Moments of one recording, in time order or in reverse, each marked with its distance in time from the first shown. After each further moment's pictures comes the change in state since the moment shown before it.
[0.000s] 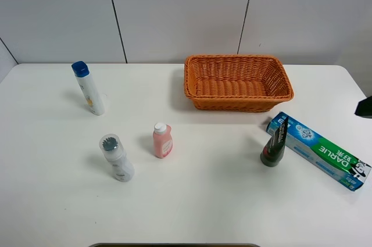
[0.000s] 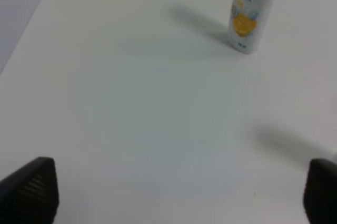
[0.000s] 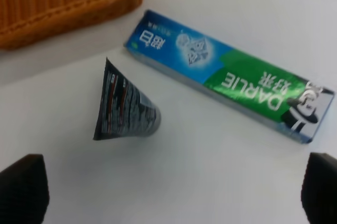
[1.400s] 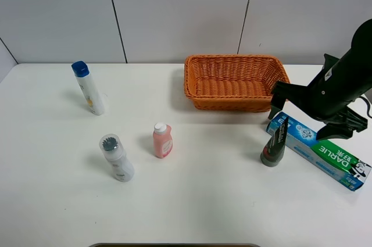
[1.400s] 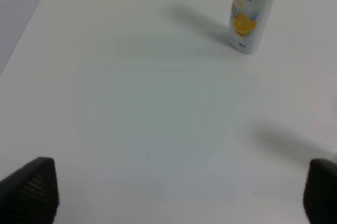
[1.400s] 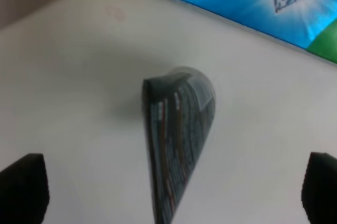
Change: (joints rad) left arm 0.000 0.000 0.000 0.000 0.000 0.000; right arm 0.209 0.745 -0.117 -0.006 -0.213 0.294
